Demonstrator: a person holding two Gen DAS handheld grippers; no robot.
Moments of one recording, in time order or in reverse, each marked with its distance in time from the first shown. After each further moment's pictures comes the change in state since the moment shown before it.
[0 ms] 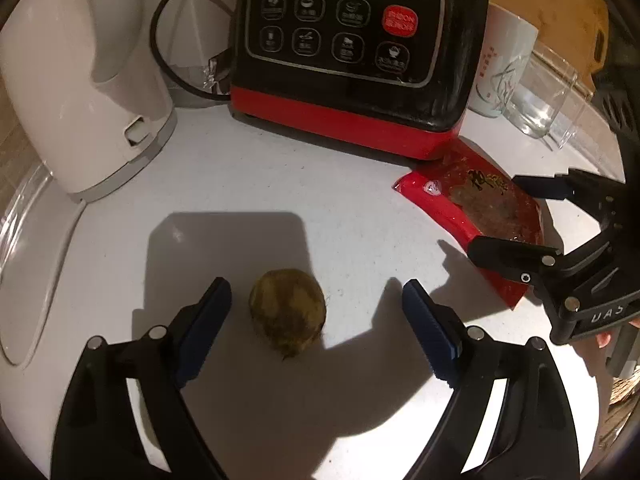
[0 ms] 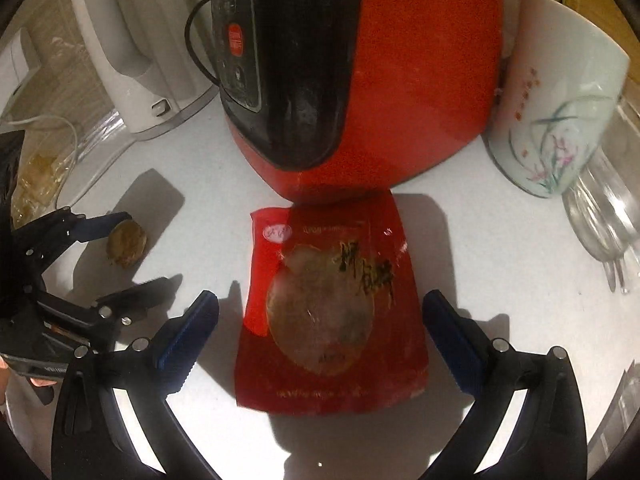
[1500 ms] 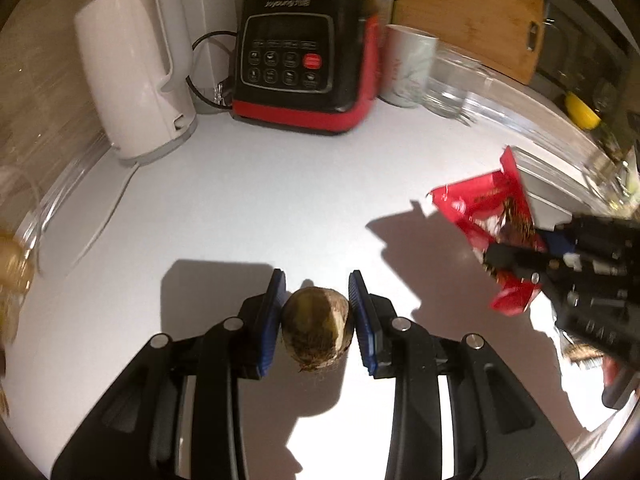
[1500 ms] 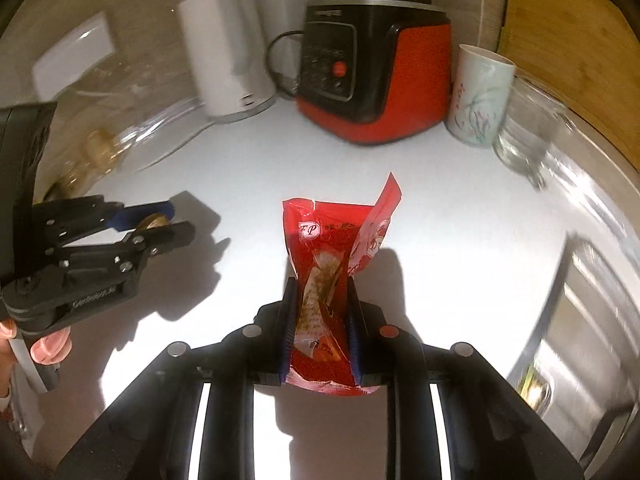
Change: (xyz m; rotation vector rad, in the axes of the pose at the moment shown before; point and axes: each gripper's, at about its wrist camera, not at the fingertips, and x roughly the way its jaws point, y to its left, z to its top) left arm -0.140 -0.033 -0.103 0.024 -0.072 -0.044; right arm -0.155 0.085 -0.133 0.031 -0.111 -0.056
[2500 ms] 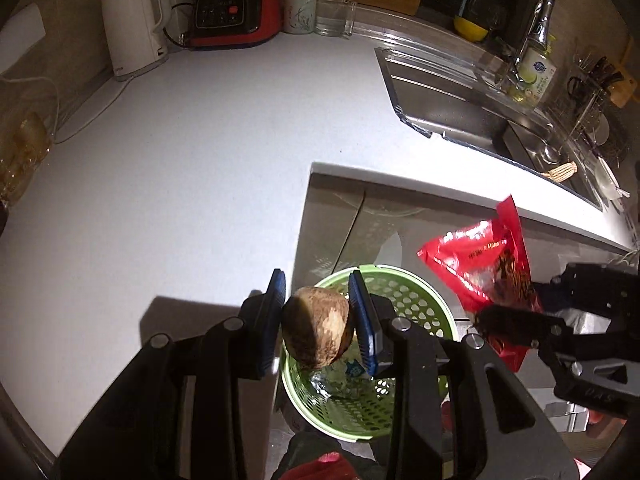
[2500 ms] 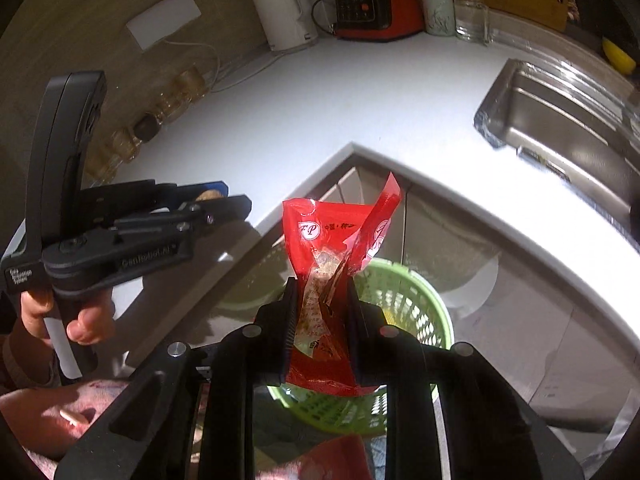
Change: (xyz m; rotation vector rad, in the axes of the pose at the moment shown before) left arm -0.169 -0.069 -0.239 0.096 0.091 -0.142; right arm -0.172 0.148 -0.261 0.203 0.062 0.063
